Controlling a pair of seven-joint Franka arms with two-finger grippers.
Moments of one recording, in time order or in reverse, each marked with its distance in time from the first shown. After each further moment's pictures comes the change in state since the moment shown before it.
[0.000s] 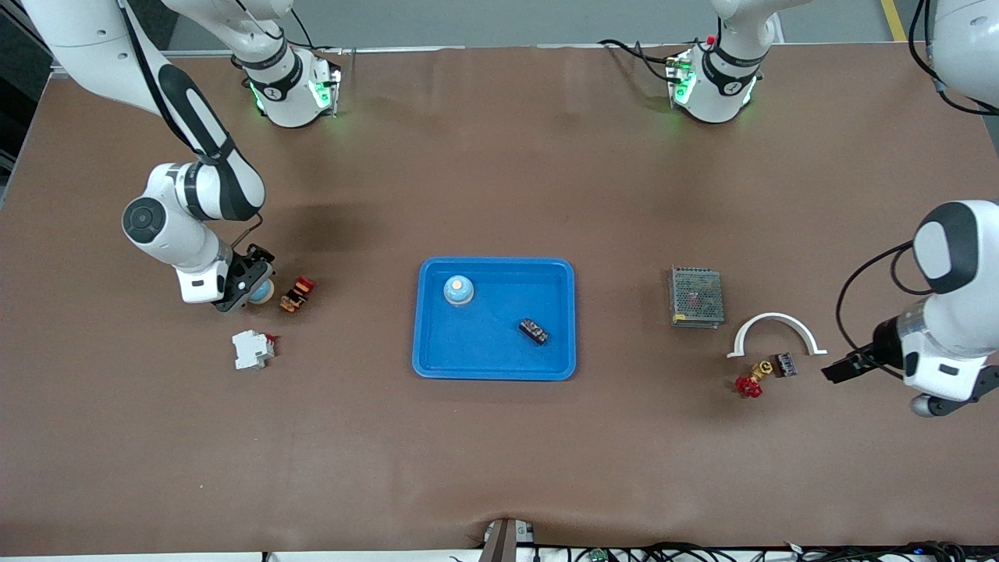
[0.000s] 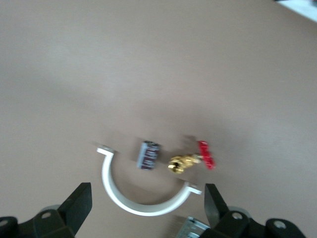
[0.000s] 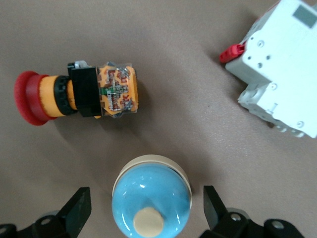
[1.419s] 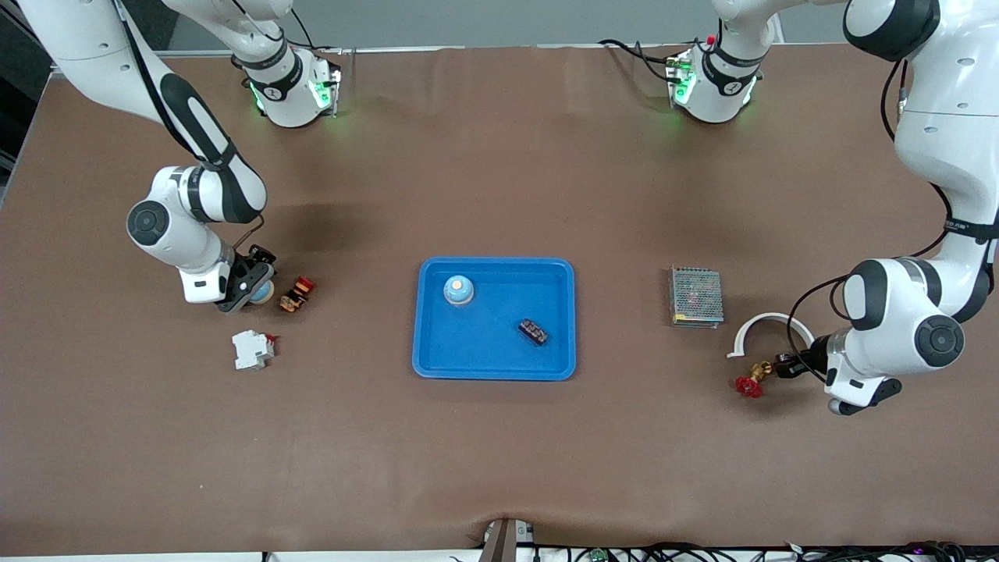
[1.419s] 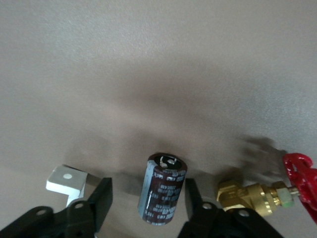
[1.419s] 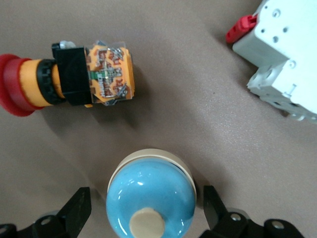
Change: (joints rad) left arm 0.014 0.260 -0.004 -0.068 0.070 0.181 0.011; right arm -0.016 0.027 0.000 -0.007 0.000 0.025 -0.001
